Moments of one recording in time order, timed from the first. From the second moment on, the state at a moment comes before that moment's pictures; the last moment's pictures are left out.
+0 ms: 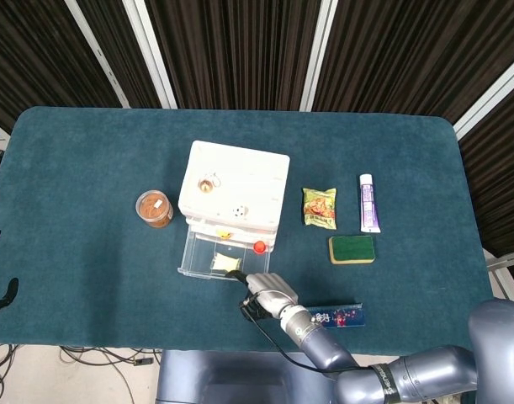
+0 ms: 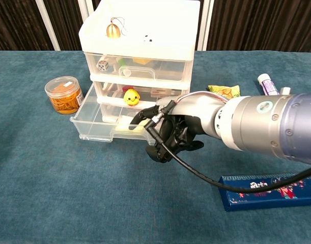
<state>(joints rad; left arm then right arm) -0.05 -0.98 -0.07 -1.78 1.37 1.44 -0.14 0.98 -1.55 0.18 -2.06 -0.50 1.04 -0.39</state>
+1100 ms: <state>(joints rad) -0.05 -0.97 -0.07 -1.78 1.36 1.43 -0.14 1.03 -1.50 0.29 -2.11 -0.39 1.29 -0.61</state>
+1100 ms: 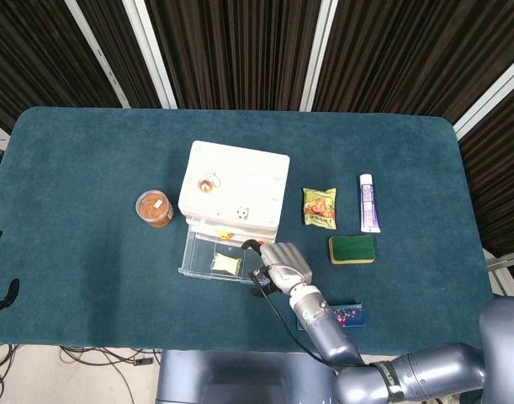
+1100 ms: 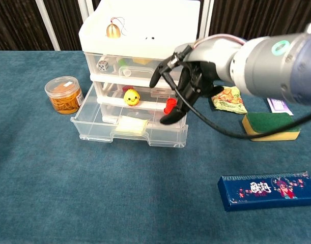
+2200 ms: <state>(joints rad) -0.05 -0.97 -0.06 -1.78 1.37 1.41 -0.15 1.22 -1.78 0.42 -1.89 -0.19 1.50 -0.91</state>
